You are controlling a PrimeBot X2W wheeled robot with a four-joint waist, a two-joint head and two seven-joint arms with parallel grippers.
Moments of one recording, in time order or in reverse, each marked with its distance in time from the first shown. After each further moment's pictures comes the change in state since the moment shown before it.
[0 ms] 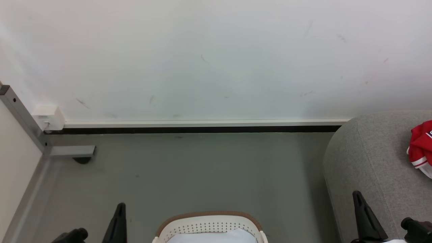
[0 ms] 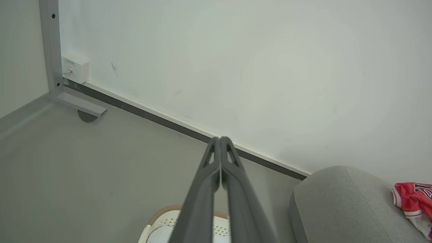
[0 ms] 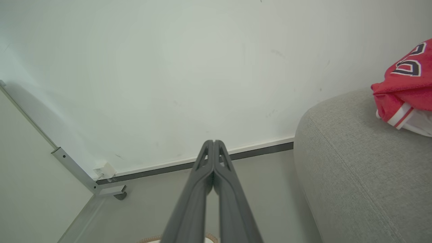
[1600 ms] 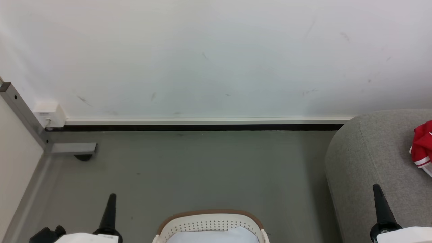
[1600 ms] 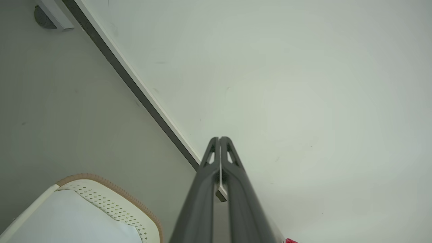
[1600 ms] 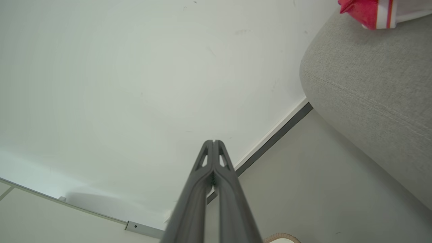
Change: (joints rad) left arm -0.058 -0.011 0.085 0.003 -0.605 -0.035 0.172; right arm -0.057 0.016 -0.103 0.033 0.595 0.000 0.135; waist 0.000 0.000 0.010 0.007
